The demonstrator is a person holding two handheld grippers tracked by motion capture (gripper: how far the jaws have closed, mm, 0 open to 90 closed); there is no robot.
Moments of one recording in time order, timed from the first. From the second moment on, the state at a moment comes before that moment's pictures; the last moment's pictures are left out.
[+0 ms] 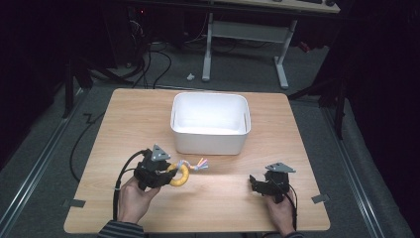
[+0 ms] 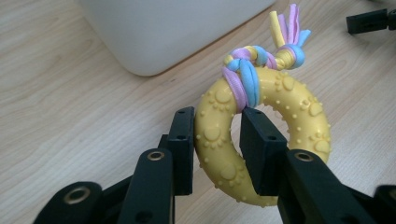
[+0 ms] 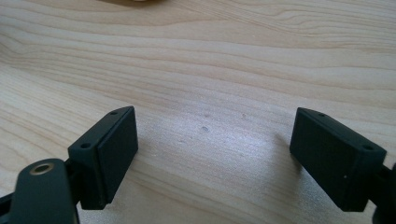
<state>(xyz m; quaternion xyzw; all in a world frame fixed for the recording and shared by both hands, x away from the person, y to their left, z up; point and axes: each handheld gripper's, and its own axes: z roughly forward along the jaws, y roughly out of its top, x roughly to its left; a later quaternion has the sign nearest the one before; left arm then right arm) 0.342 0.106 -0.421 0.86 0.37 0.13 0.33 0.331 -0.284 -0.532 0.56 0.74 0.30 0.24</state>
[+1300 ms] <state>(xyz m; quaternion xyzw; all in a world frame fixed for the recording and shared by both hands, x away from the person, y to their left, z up) 0.369 0.123 -0.349 0.83 0.38 0.13 0.37 0.330 -0.284 -0.532 0.56 0.74 0.30 0.24</state>
